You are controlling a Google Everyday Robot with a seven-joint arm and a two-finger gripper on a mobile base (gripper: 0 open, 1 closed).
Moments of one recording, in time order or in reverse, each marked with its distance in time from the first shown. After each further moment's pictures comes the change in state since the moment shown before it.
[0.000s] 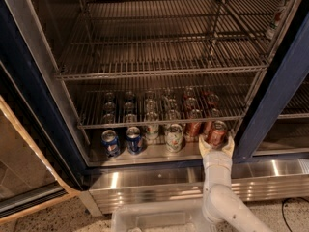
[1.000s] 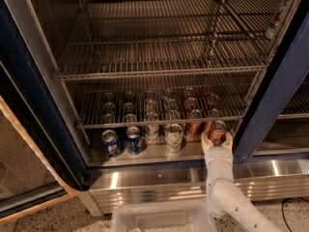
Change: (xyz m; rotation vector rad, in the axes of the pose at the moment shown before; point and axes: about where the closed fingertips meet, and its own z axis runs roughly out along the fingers) arm 0.004 0.001 0.021 -0.037 0.005 -0.016
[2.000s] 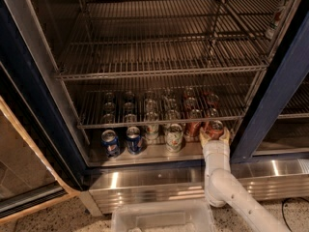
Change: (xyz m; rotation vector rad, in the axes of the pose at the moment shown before) arm 0.008 0.007 0.036 -0.014 0.008 -0.012
